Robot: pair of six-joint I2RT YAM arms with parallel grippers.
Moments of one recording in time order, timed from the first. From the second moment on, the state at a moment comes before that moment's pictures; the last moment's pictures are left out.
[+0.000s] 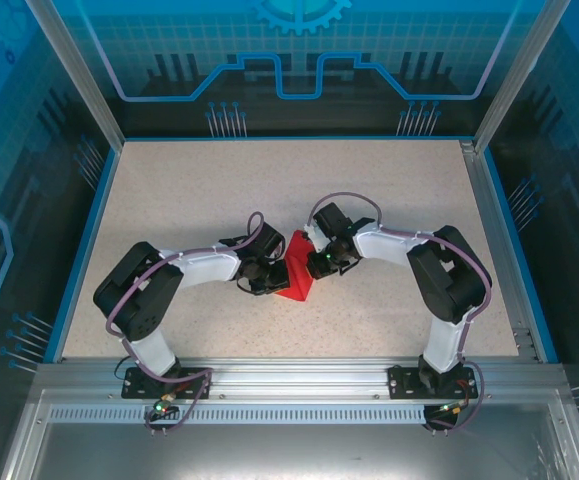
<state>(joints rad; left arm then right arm) -0.62 1.72 0.89 -0.34 0.28 -0.89 0.60 1.84 1.09 -0.49 -0.30 0.17</state>
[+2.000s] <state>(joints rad) -0.53 1.71 0.77 0.14 0.53 -1.06 0.60 1.87 1.11 -0.49 -0.29 0.17</state>
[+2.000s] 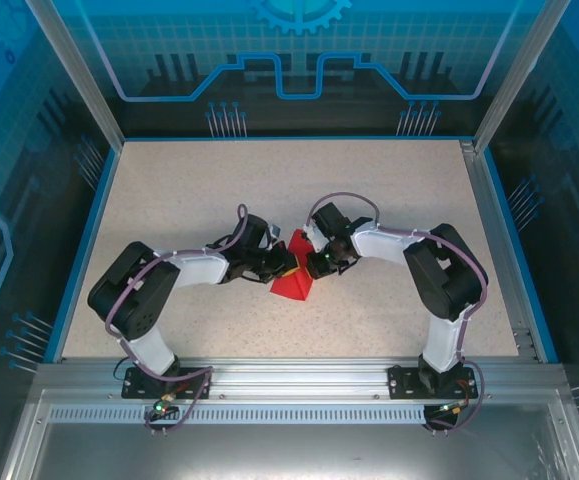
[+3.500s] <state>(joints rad) -0.53 1.81 0.75 0.20 0.51 -1.03 0.60 1.63 0.96 -0.39 -0.43 0.40</state>
